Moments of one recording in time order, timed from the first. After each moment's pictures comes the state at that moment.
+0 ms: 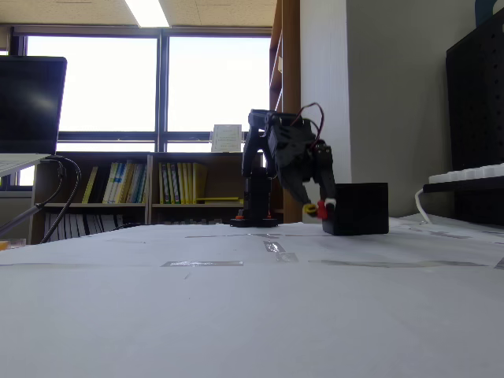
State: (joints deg) arm -9.4 112.4 114.2 61.2 -69.4
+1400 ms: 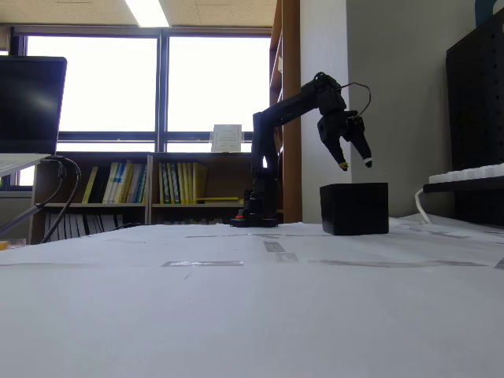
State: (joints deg) arm -40.8 88.0 105.2 86.6 -55.4
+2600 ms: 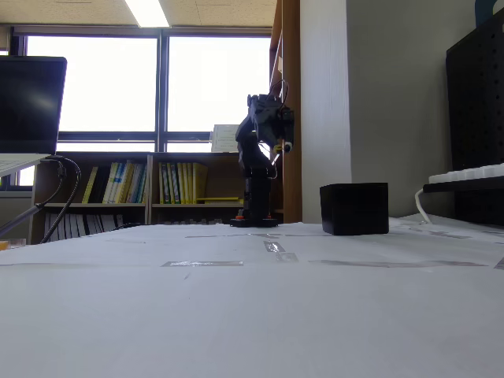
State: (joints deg) arm -6.1 31.1 38.6 52.1 -88.6
